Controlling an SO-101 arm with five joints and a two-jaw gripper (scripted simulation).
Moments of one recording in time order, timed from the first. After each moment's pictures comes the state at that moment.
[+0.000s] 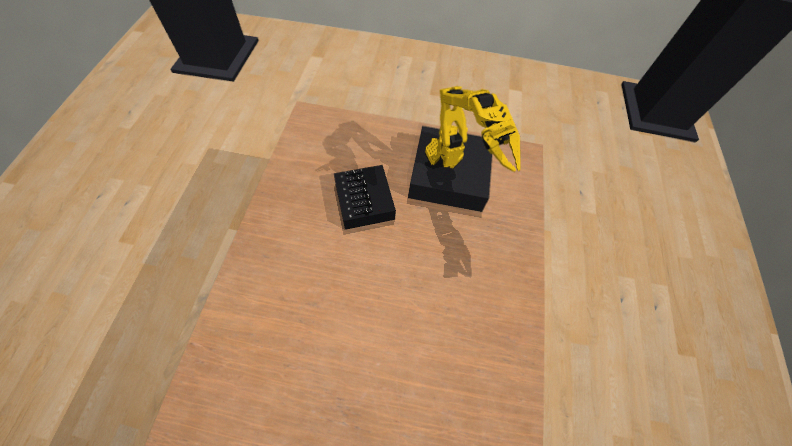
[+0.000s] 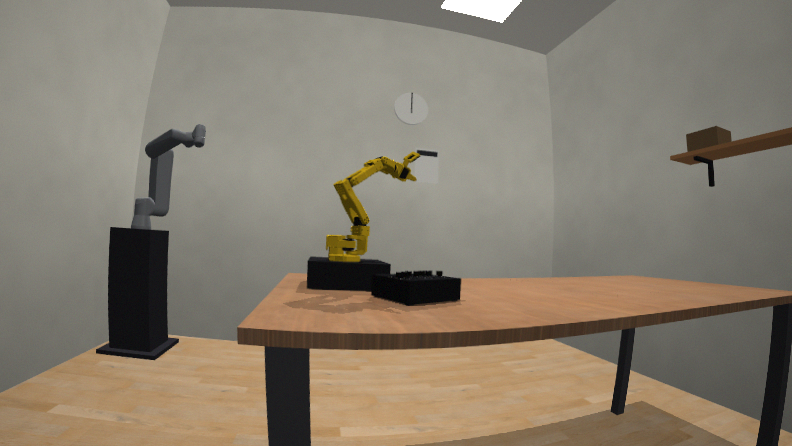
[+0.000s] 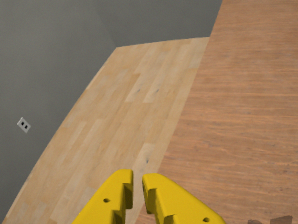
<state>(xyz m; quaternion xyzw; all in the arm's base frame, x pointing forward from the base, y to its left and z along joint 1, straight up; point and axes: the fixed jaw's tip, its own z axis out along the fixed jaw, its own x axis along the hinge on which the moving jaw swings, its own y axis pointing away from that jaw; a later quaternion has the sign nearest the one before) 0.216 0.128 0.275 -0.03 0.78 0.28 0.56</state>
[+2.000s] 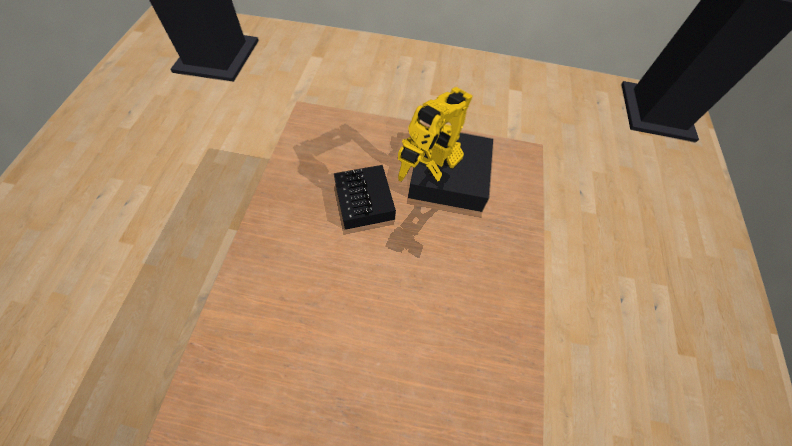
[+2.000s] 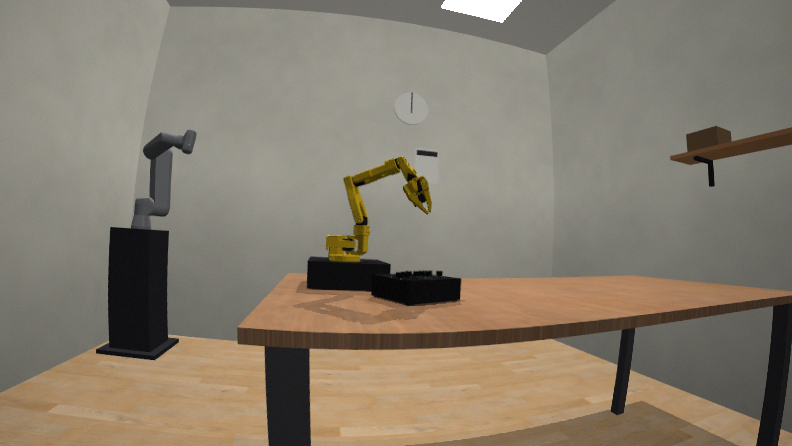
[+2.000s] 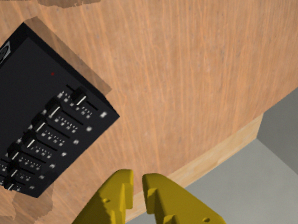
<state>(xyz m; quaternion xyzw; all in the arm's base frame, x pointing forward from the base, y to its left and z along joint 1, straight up) 0.197 -0.099 0.145 -0.61 0.75 -0.25 0.11</state>
